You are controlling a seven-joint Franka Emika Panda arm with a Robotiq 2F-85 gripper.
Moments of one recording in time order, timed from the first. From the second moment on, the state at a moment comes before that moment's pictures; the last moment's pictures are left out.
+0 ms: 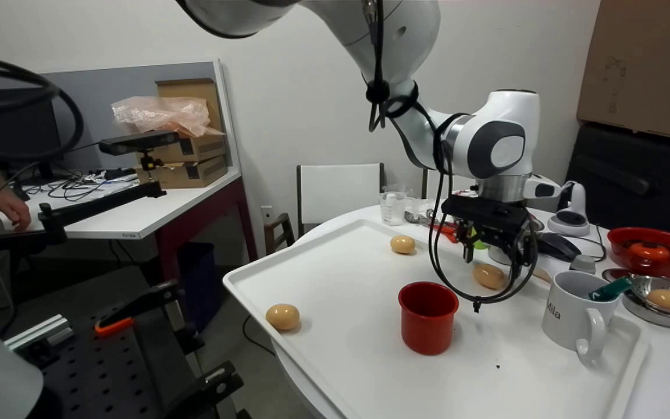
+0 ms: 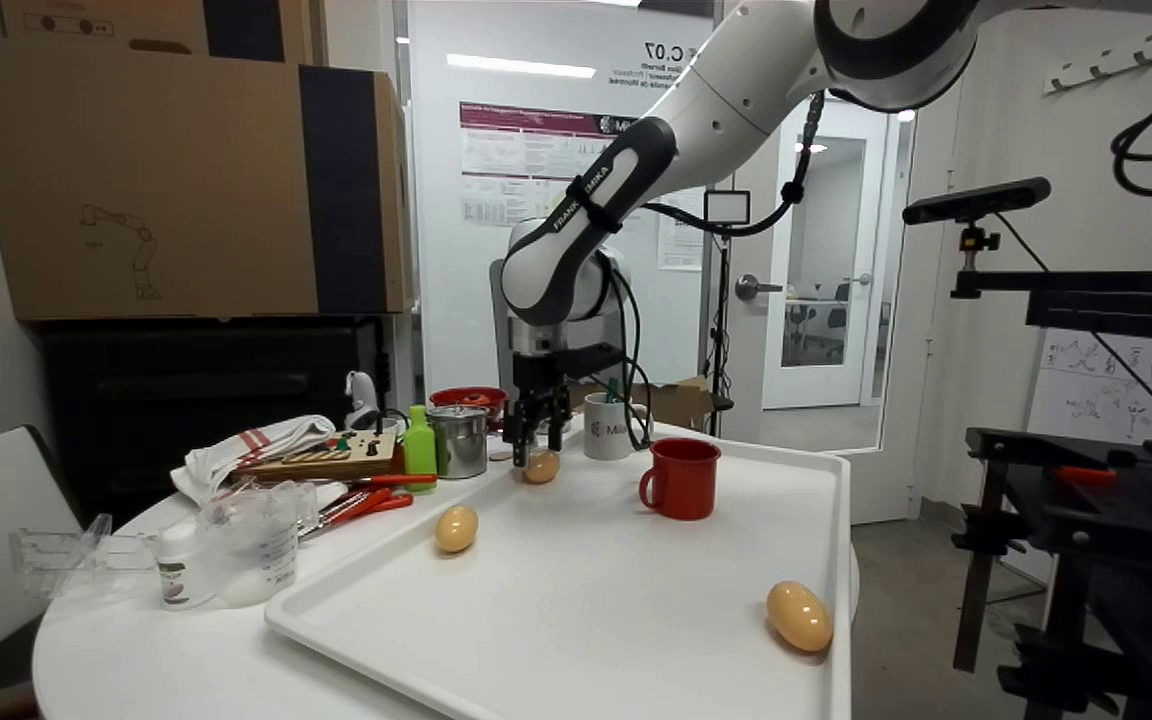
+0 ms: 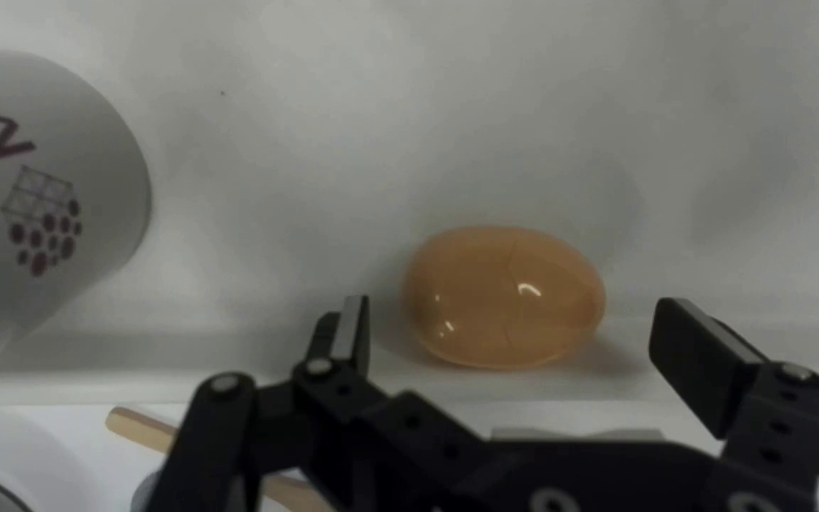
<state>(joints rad) -0.17 1.23 -0.05 -1.12 0.03 2.37 -0.16</state>
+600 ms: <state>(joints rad) -0.17 1.27 -0.07 -1.06 0.03 2.37 -0.10</state>
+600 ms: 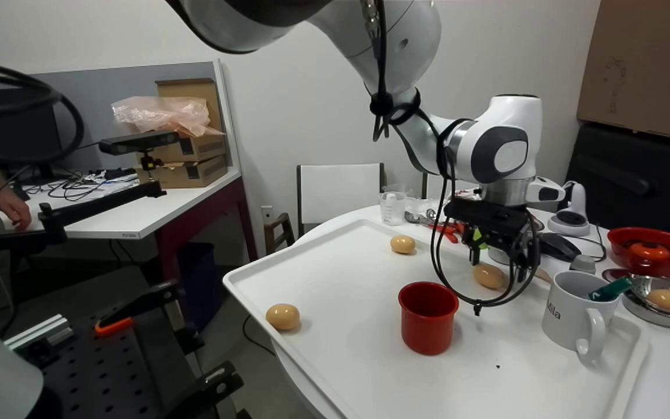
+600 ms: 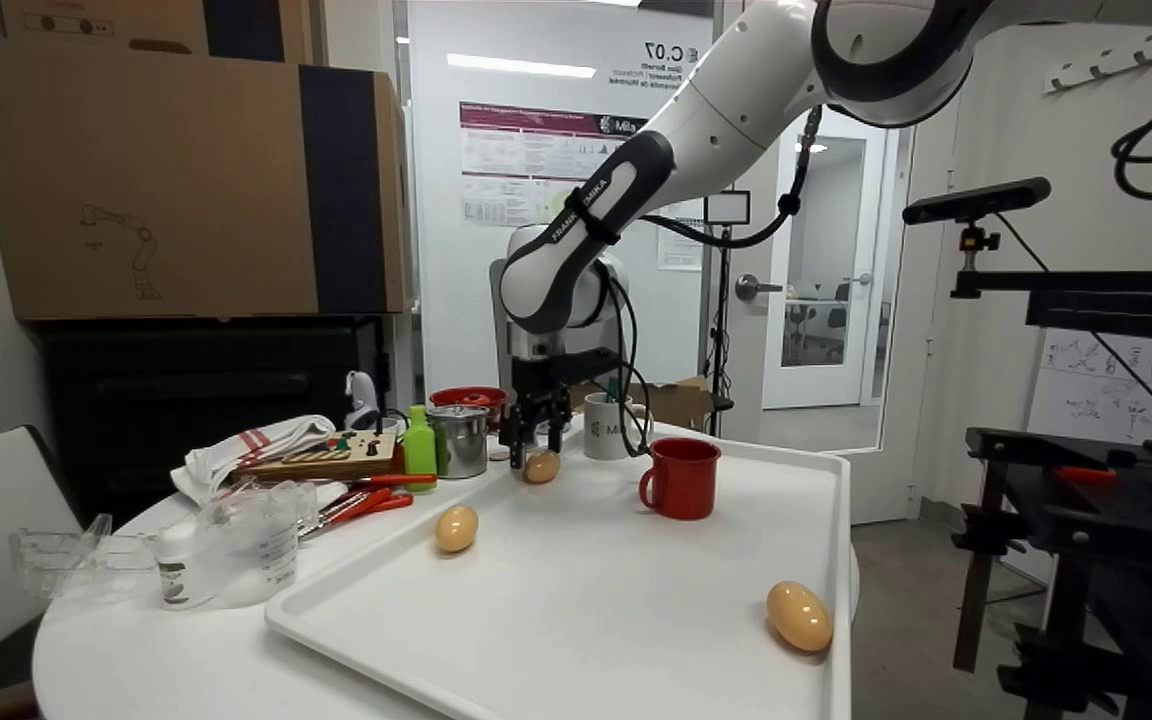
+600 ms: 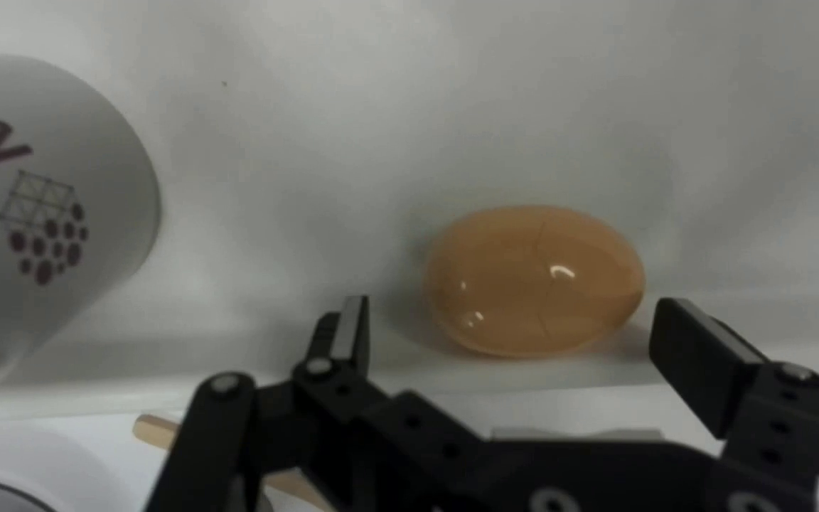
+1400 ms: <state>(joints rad) -0.17 1.29 -0.06 -1.05 0.03 2.36 -0.06</state>
